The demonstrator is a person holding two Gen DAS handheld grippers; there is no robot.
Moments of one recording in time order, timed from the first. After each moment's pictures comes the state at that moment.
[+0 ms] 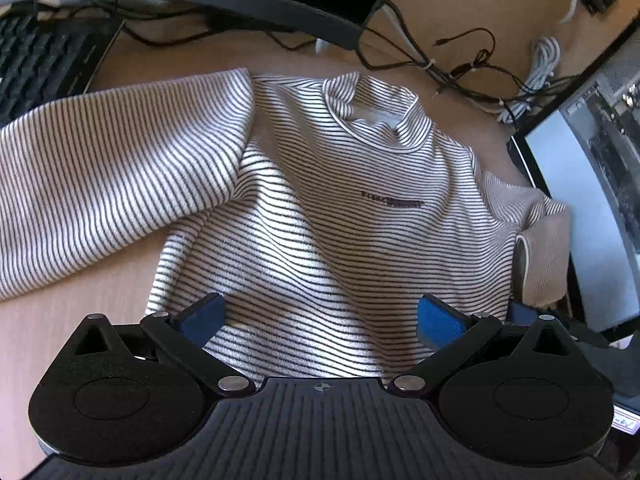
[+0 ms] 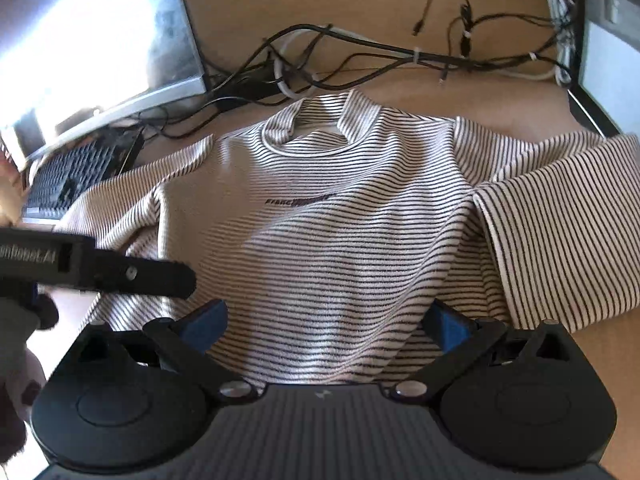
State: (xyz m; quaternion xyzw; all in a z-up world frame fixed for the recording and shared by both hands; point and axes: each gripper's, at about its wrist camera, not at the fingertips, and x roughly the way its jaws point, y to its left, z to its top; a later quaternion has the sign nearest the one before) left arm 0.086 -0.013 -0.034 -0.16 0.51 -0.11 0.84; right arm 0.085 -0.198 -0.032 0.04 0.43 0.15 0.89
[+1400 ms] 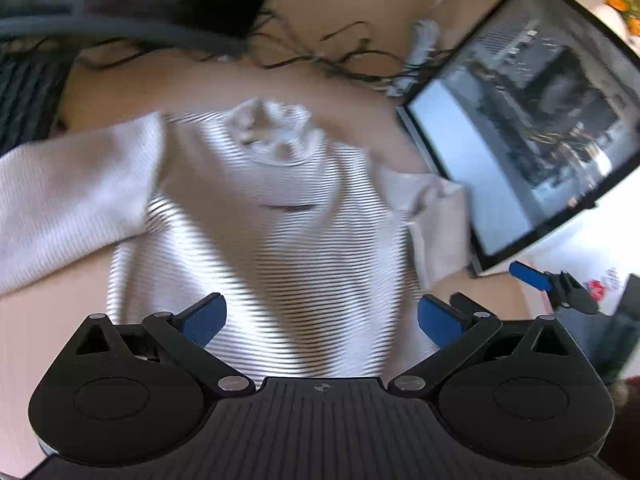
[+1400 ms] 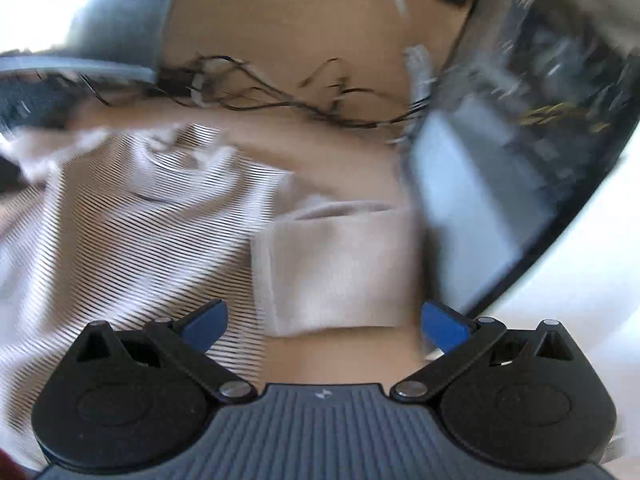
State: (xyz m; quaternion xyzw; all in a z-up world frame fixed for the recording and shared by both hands) left arm 0.006 -0.011 0.031 -0.15 0.48 -0.25 0.83; right arm -0.010 -0.261 0.030 -0.19 0.36 -0.03 0.91
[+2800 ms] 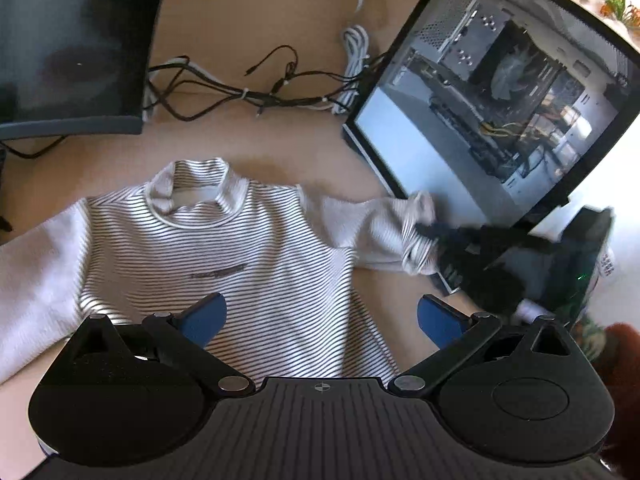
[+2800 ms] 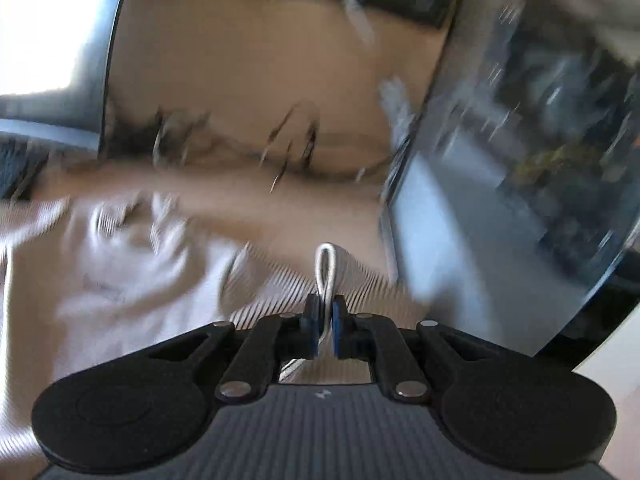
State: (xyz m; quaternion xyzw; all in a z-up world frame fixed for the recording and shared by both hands) left arm 0.021 -0.069 0.058 -0.10 0.44 -0.29 0.85; right arm 0.040 -0.292 0.057 -0.11 0.29 -0.02 0.95
